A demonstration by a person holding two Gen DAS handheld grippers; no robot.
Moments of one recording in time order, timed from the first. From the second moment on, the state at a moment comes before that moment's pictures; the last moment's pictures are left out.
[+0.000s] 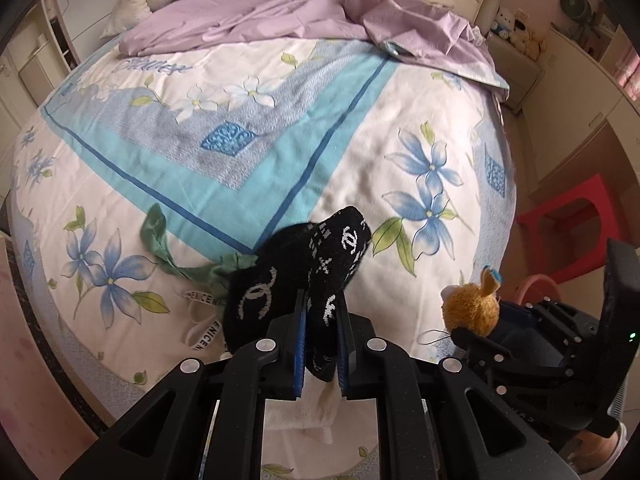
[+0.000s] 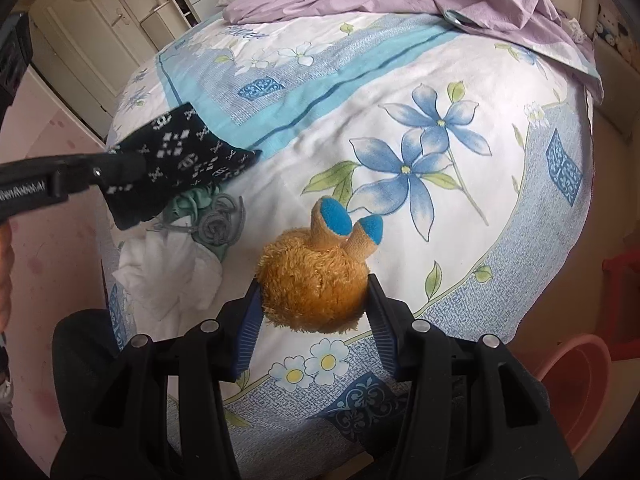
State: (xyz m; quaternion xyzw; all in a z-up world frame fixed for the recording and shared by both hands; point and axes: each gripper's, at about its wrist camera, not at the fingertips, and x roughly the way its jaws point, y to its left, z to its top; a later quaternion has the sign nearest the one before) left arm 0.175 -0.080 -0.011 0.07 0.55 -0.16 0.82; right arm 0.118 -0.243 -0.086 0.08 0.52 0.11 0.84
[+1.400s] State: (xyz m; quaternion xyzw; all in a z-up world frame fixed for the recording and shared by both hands) left arm 0.076 -0.280 0.027 0.17 0.52 -0.31 0.78; right arm -0.006 -0.411 -0.018 0.11 0.47 -0.05 0.88
